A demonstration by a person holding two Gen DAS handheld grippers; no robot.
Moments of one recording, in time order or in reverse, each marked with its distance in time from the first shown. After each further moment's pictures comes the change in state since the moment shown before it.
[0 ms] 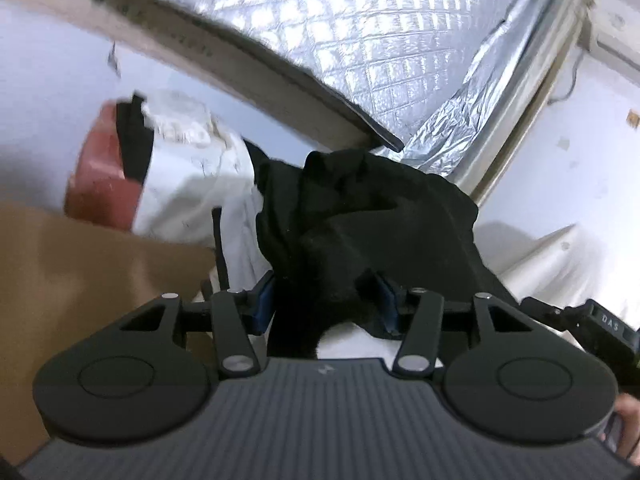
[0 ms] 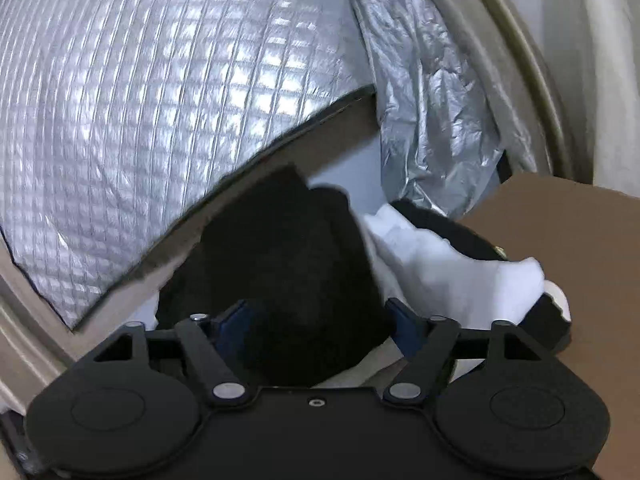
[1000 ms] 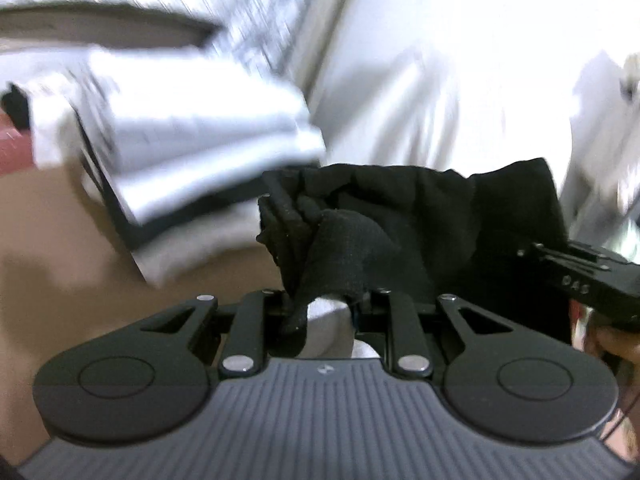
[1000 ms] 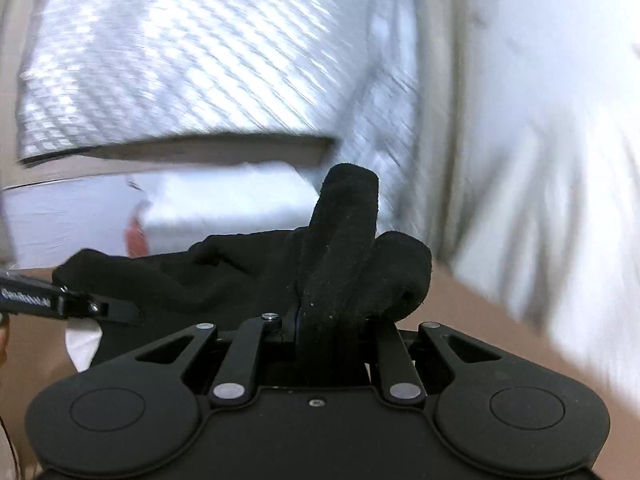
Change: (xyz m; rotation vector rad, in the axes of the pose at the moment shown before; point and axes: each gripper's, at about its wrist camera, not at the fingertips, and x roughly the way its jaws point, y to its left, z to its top) left arm -0.166 -0.079 -0.103 0.295 0.236 -0.311; right arm -0.248 0.031 -0.106 -0.545 -0.096 -0.262
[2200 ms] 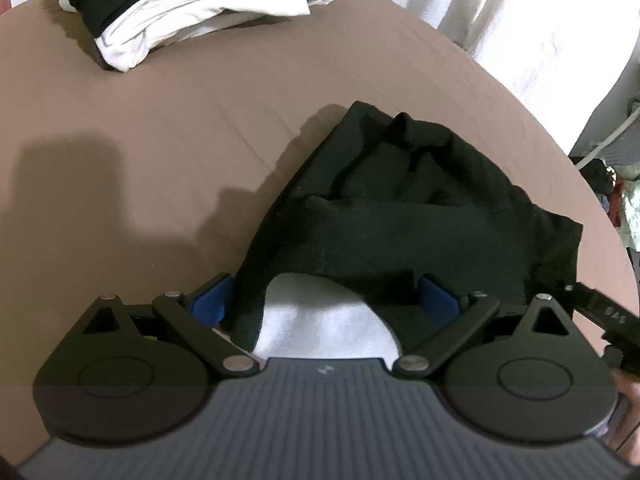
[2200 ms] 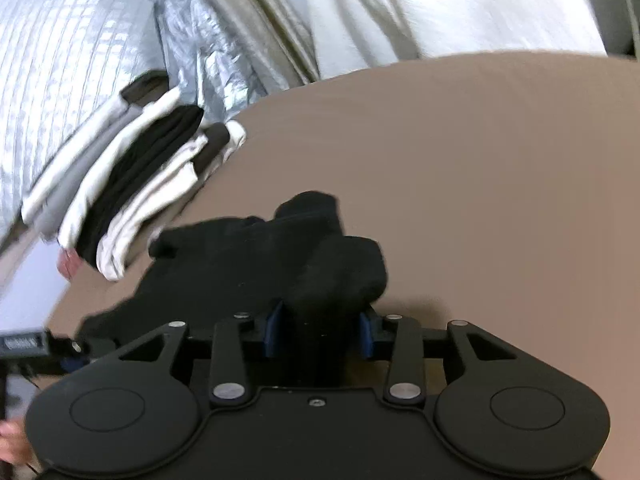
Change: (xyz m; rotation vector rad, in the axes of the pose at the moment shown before) left arm 0.131 0.008 -0.143 -0.024 0.601 0.066; right arm -0.063 -0.101 -0.271 0.786 0.233 -0.144
